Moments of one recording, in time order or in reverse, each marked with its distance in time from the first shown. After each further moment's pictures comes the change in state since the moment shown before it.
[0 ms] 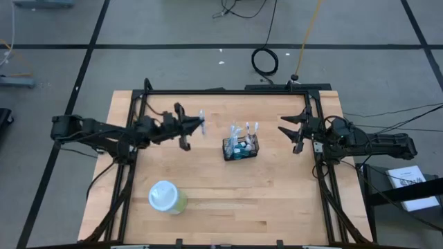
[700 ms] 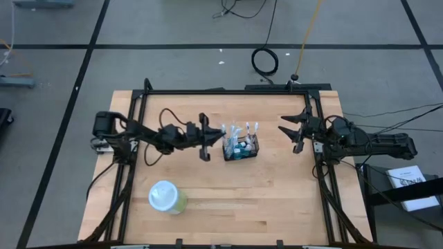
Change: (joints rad) left arm -0.048 0.524 0.151 0.477 0.113 -0.010; right arm 0.000 0.000 0.000 0.017 0.003 0.001
